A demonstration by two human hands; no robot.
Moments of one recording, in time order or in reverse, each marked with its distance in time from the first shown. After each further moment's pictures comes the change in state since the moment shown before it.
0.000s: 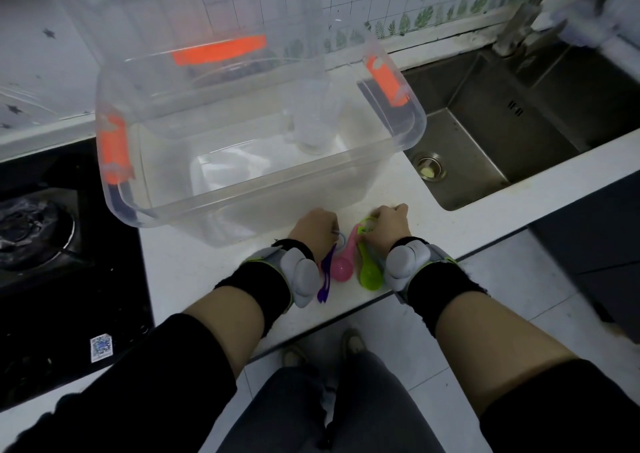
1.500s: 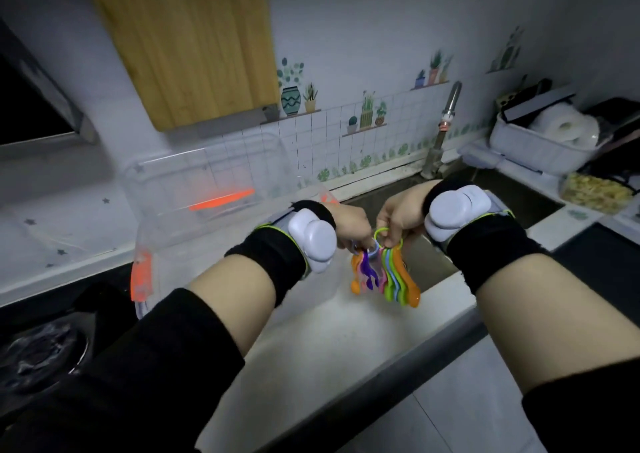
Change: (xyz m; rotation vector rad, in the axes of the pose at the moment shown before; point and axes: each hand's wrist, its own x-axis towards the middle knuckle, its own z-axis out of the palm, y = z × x) left_hand -0.026 0.178 -0.186 0.075 -0.285 0.147; right_hand -0.062 -0.057 -0.258 -0.205 -0.442 -0.239
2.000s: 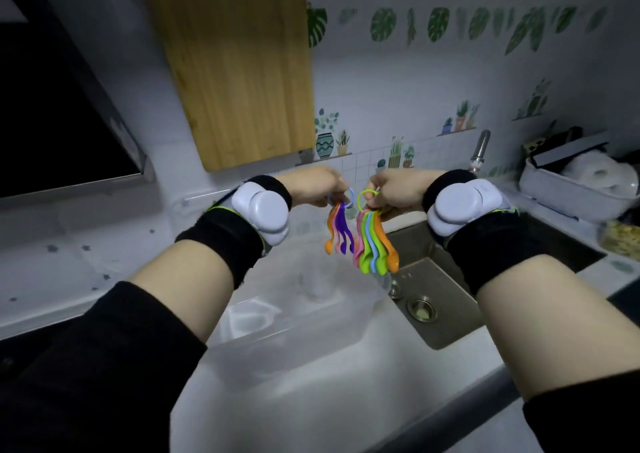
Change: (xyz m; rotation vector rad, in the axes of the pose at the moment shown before) left_hand -0.058 -0.054 -0.112 -0.422 0.436 0.108; right_hand -0.008 -0.085 -0.059 0.221 0.401 -0.271
